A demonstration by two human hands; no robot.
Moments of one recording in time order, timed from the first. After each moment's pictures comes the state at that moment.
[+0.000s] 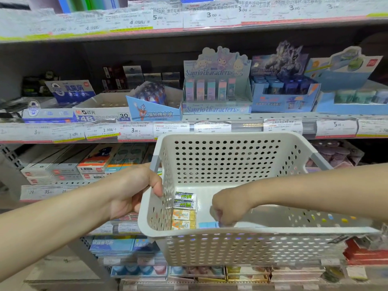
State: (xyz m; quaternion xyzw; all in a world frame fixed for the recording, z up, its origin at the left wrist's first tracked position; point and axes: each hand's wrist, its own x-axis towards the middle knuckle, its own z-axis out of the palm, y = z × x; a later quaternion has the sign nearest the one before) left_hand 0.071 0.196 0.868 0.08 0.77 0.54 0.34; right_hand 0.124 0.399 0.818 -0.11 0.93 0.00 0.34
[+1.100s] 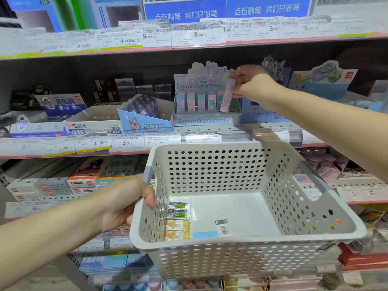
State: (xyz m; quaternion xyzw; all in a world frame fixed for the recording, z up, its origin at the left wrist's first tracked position) left_hand 0.079 0.199 0.875 0.08 0.77 0.54 0.34; right_hand 0.058 0.512 0.973 0.09 0.86 -0.43 -0.27
